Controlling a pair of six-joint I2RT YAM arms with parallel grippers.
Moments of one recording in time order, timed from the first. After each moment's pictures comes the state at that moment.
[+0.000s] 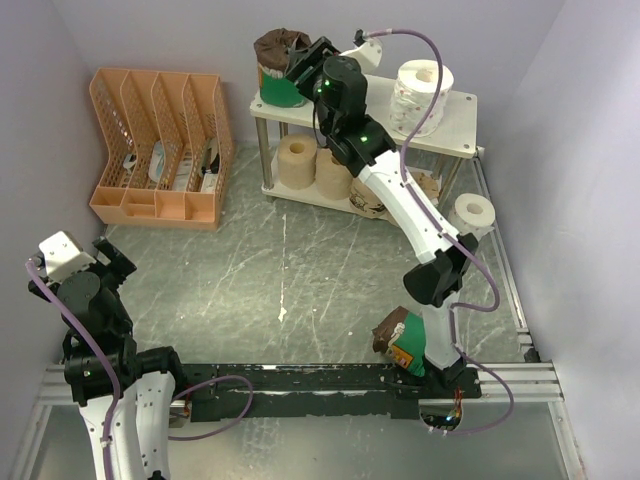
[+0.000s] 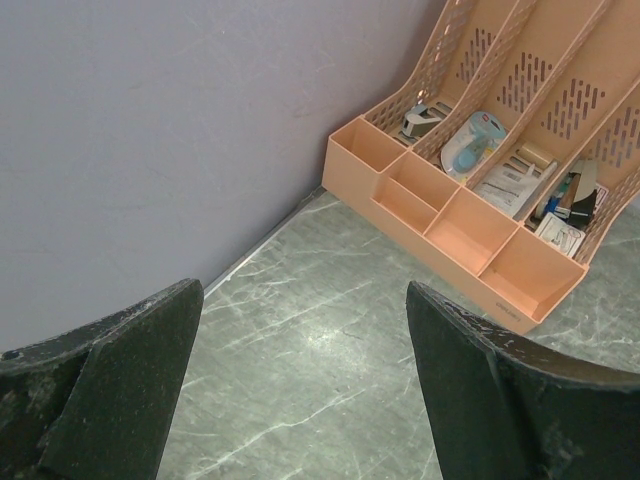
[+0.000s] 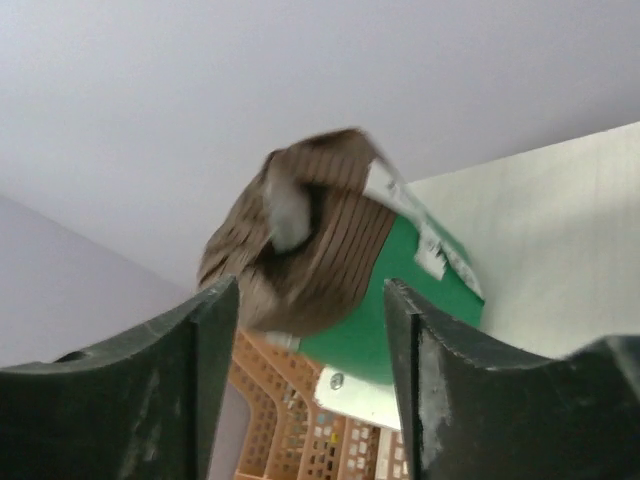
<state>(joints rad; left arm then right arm) 0.21 0.31 0.79 -0.59 -0.47 -0.17 0.66 2.04 2.38 -0.25 0.52 0.69</state>
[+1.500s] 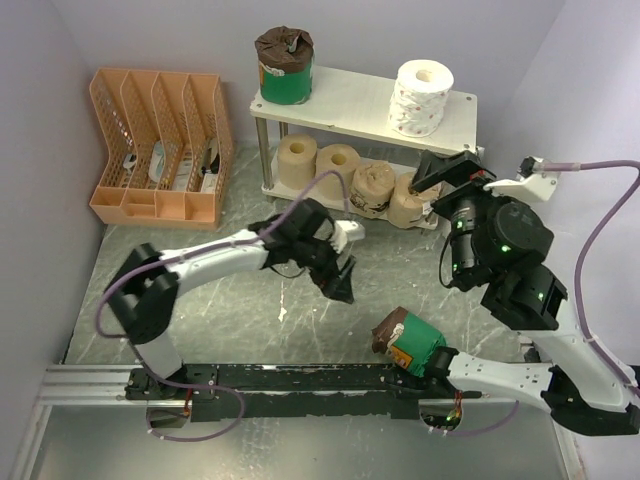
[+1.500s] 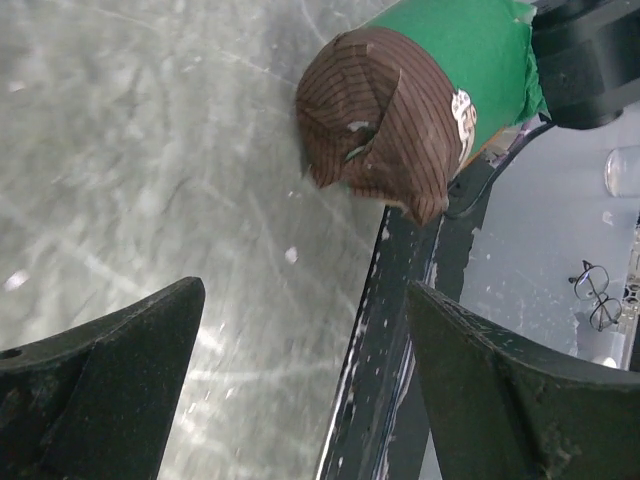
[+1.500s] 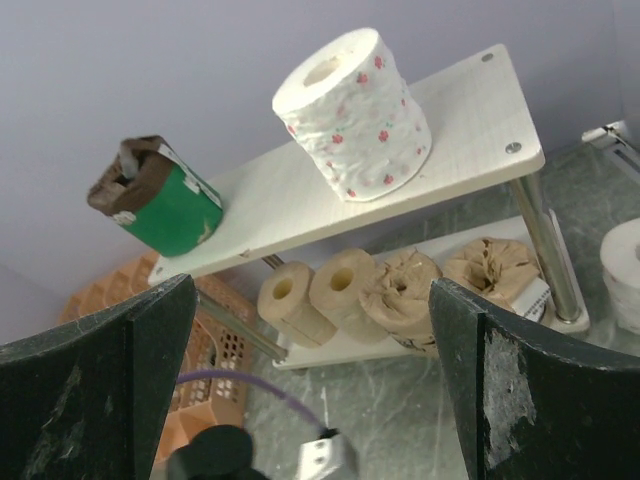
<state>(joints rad) -0.85 1.66 1.21 -0.33 0.65 -0.12 0.99 0.88 1.41 -0.32 1.12 0.39</state>
